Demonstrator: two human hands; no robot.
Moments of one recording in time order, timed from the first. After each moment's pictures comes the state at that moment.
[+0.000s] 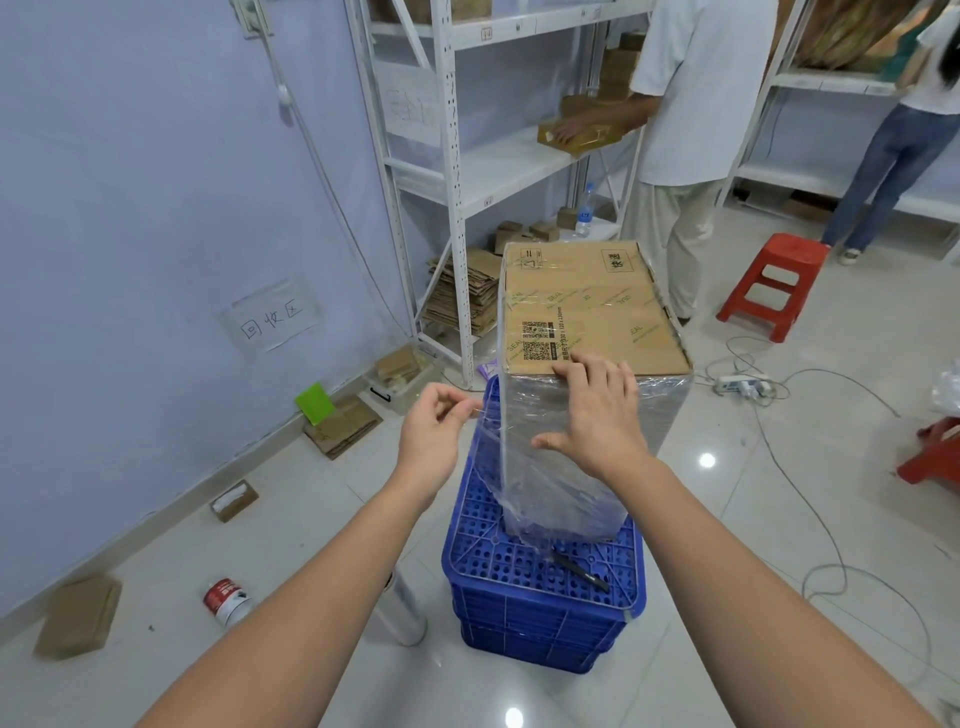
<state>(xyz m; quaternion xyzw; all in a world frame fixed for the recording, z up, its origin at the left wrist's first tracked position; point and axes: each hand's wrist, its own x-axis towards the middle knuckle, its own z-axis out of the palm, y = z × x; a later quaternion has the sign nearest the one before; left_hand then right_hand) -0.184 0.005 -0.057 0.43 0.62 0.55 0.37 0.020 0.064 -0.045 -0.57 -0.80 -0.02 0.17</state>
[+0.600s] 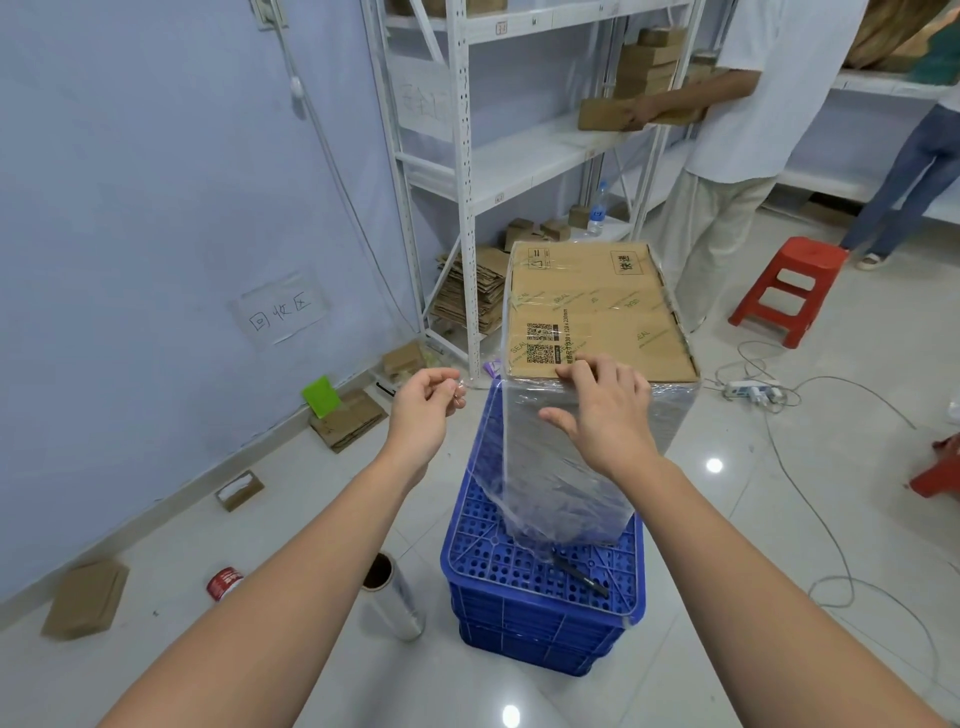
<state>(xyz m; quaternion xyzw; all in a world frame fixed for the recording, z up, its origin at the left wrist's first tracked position) -0.201 0.031 -0.051 0.37 0.63 0.56 0.39 0.028 0.074 -0.043 -0.55 -0.80 -0.02 0.23</state>
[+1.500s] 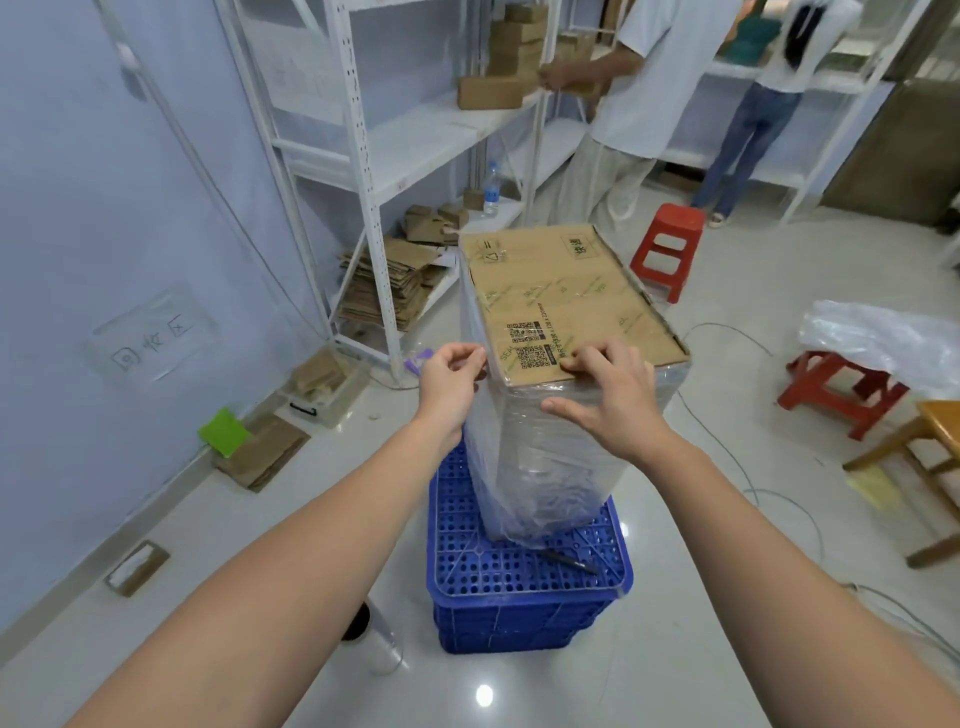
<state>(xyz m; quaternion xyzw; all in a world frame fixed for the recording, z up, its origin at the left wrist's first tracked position) -0.188 0.133 -0.068 0.39 0.56 0.52 0.51 0.019 0.081 -0.034 -0.61 -0.74 0.05 0.28</state>
